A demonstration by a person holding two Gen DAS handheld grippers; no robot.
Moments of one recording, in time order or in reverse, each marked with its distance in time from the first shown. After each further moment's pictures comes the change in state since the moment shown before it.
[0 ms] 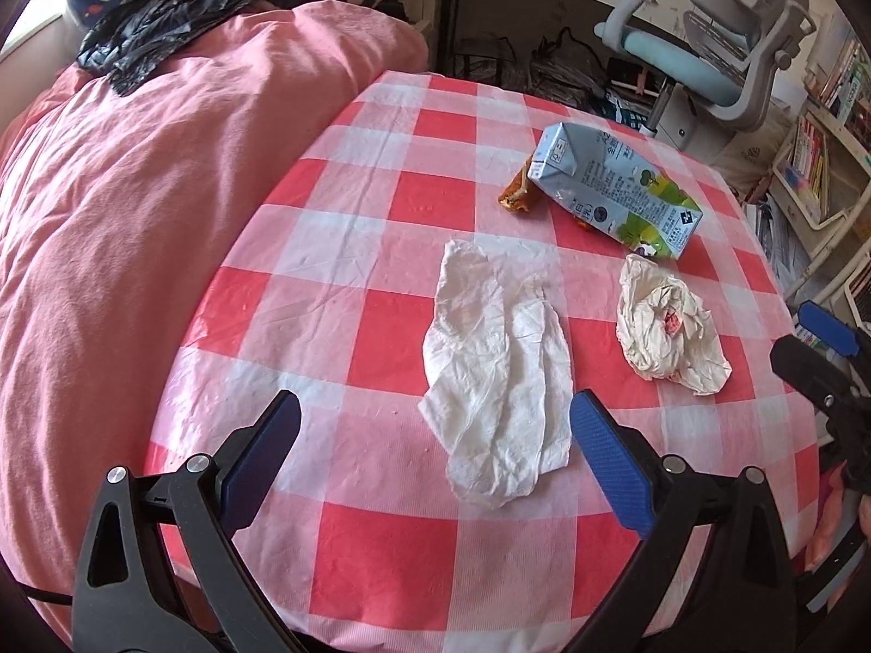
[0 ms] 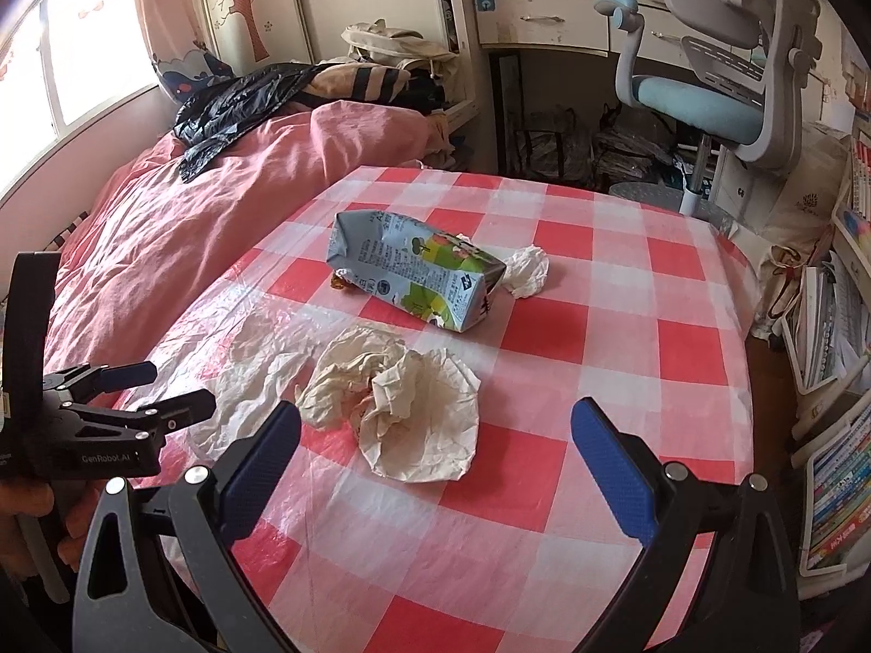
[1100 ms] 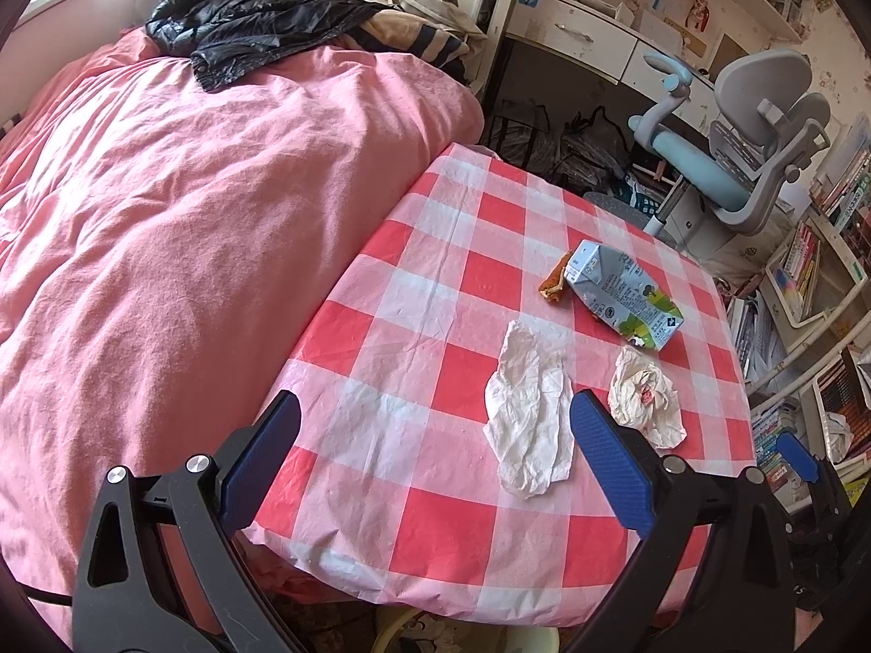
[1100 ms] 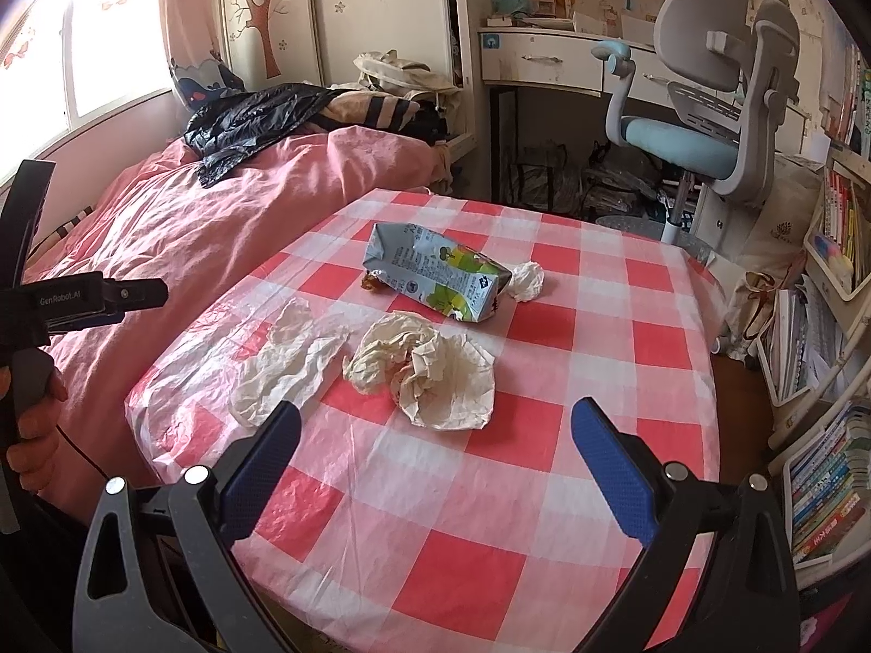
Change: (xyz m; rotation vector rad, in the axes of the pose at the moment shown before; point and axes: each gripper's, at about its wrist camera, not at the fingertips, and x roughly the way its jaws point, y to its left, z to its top) left arm -0.075 0.060 -0.002 -0.190 -0.127 -0.034; right arm -0.045 0.030 -0.028 -0.041 -0.086 -0.055
